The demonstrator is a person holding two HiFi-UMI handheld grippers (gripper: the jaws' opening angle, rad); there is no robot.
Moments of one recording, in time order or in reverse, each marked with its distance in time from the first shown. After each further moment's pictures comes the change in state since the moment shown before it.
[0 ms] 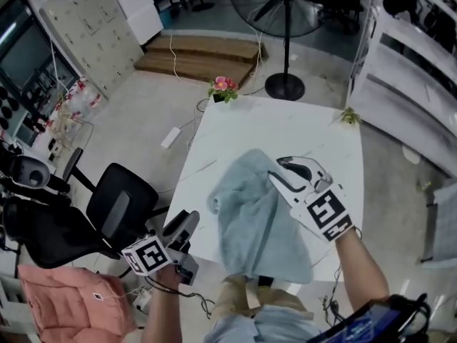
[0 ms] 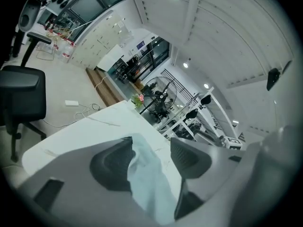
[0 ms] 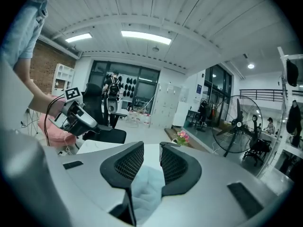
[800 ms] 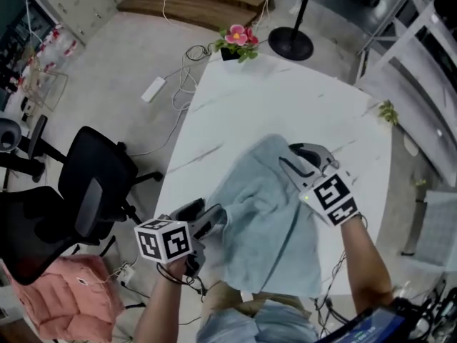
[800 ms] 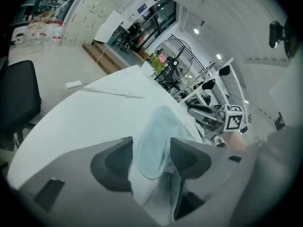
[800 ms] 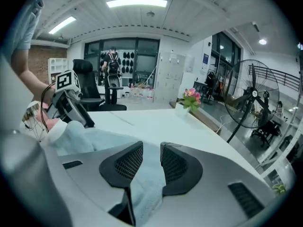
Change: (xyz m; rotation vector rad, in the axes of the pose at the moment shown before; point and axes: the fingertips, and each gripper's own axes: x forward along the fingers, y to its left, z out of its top) left arm 0.121 0.110 -0.050 0.047 0.379 0.069; right arm 0.150 -0.033 -0.144 0.062 0.321 0.086
